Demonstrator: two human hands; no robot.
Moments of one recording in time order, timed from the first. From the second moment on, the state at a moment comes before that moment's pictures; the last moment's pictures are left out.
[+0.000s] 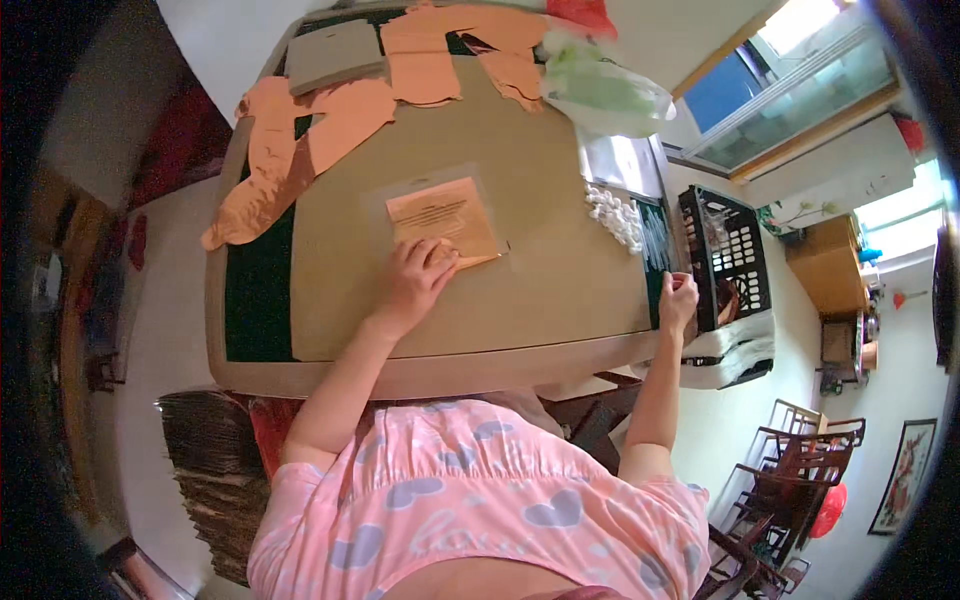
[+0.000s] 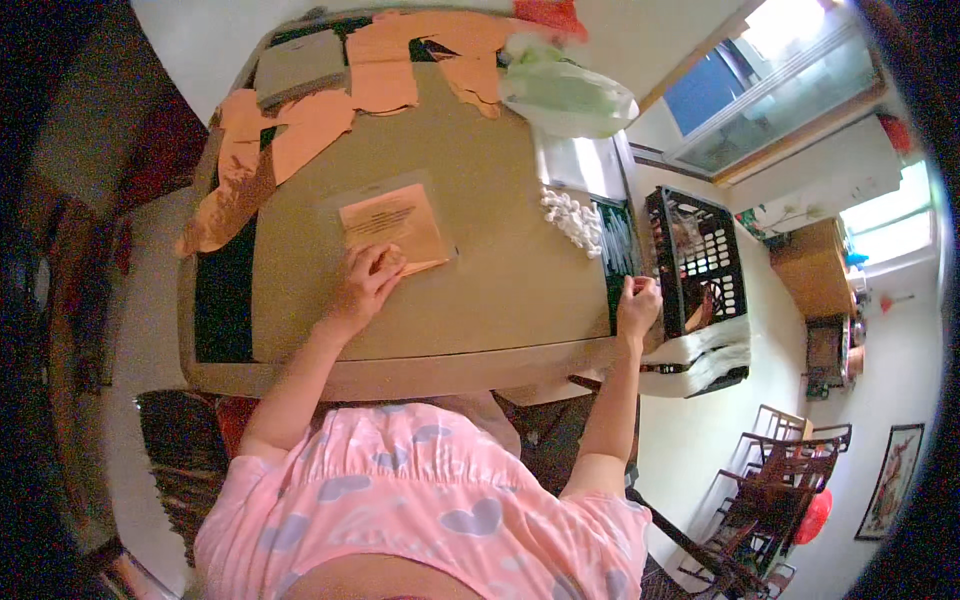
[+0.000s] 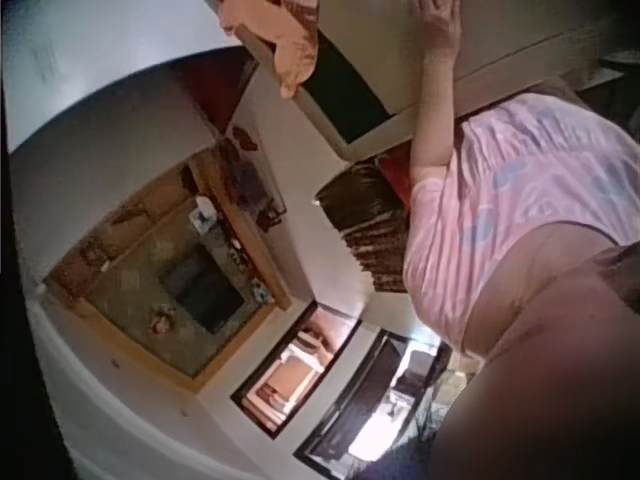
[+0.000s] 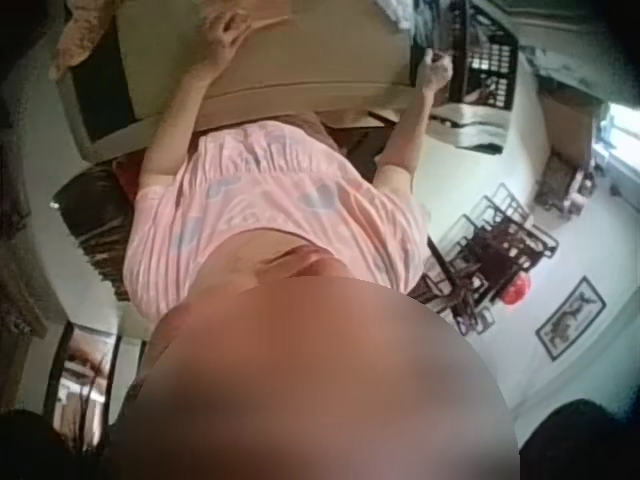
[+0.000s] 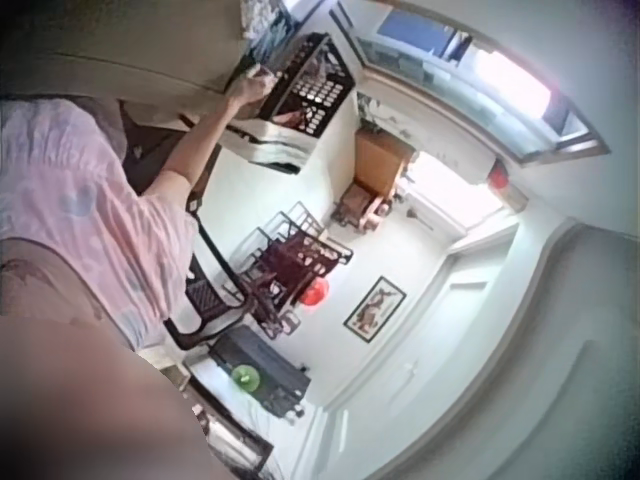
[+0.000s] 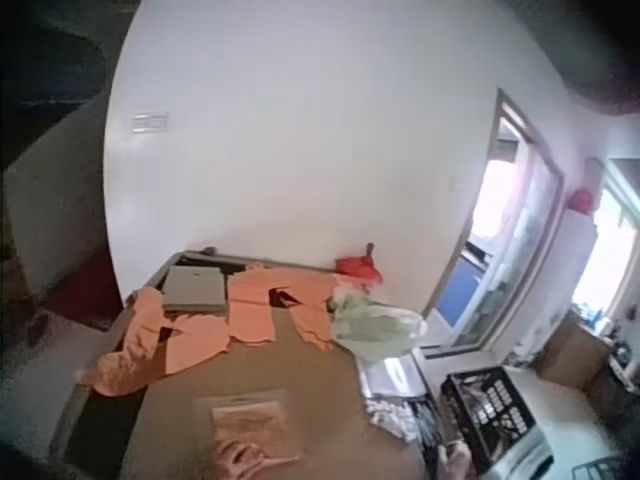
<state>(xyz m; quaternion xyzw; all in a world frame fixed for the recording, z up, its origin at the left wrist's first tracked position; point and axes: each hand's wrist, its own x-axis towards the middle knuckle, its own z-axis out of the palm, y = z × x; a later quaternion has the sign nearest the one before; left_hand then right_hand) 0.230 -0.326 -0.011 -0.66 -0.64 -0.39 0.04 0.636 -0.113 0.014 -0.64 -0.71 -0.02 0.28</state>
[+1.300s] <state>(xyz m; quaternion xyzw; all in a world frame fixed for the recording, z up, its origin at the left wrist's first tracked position) 0.228 -0.330 -0.019 -0.66 -0.66 -0.35 0.09 0.474 -0.238 0.013 -0.50 -0.81 0.22 0.21</state>
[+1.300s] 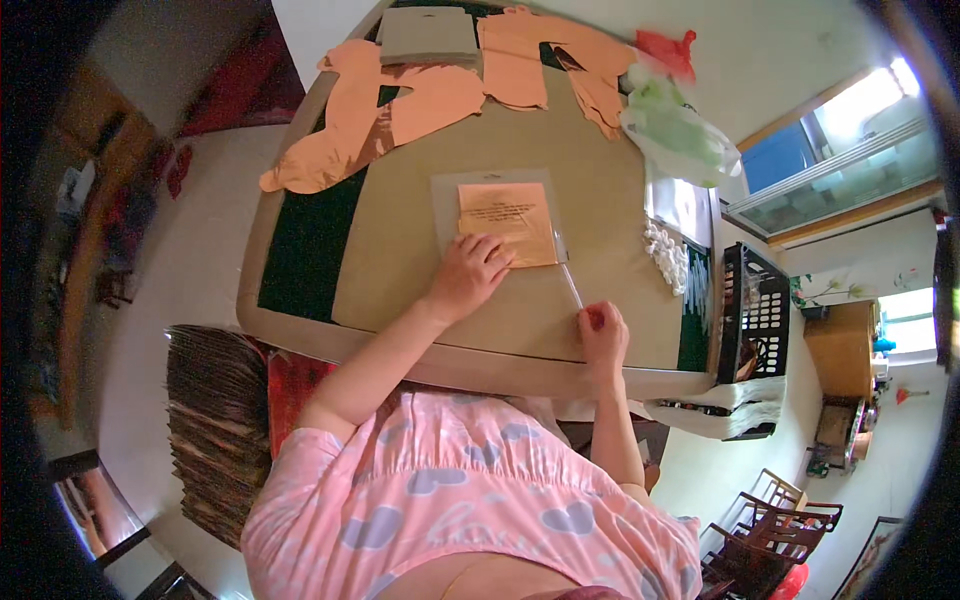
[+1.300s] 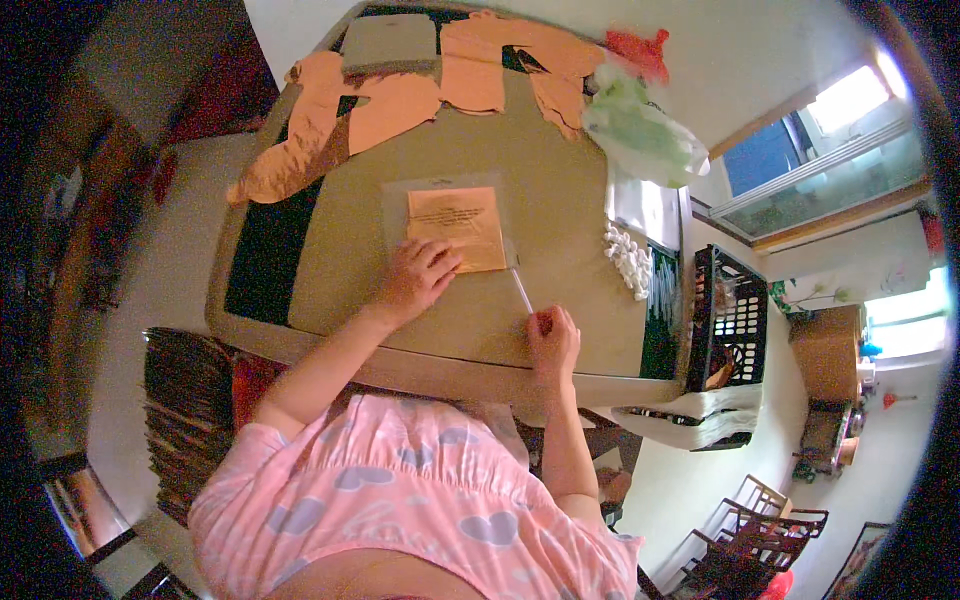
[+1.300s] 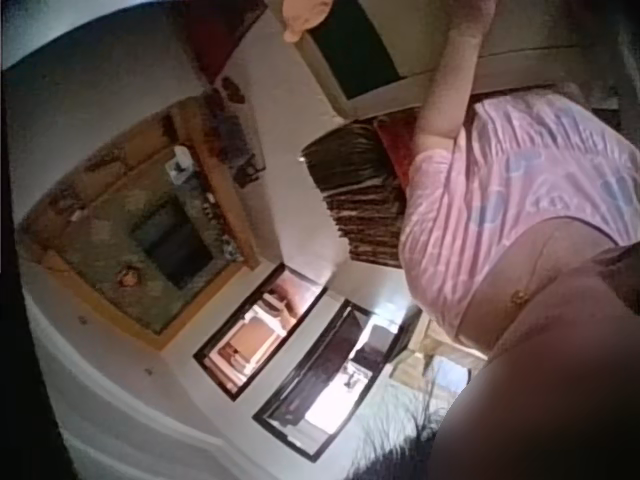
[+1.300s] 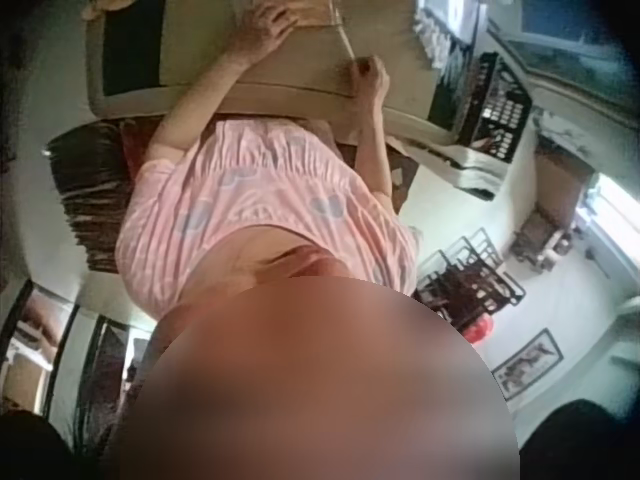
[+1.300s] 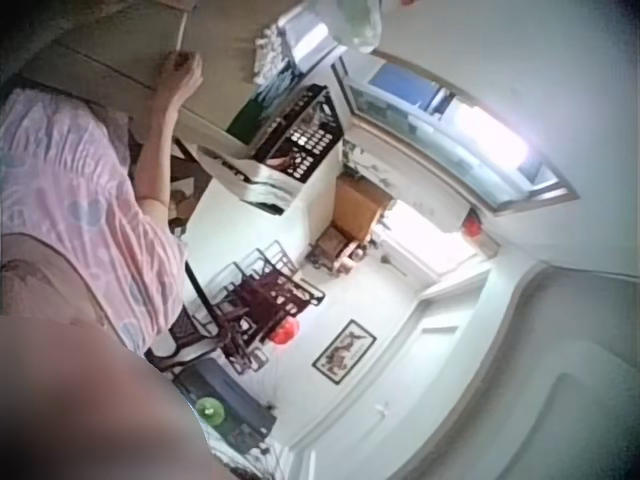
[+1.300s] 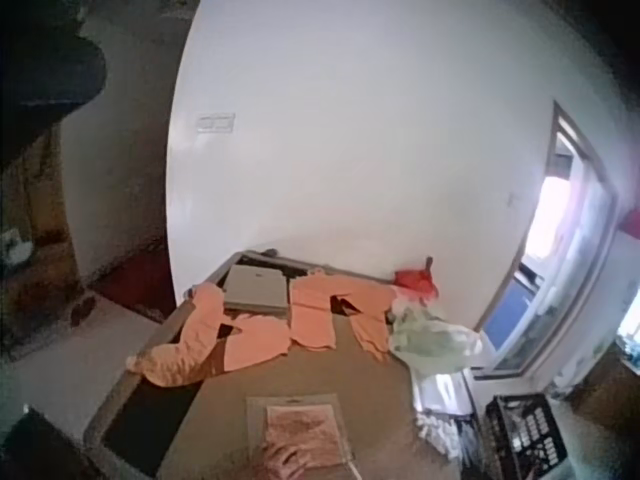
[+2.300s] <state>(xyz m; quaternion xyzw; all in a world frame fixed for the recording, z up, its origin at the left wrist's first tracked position) 0.225 -0.333 -0.013 -0.64 -0.68 -0.34 0.07 0.402 -0.212 0.014 -0.29 -0.92 0.11 0.25</state>
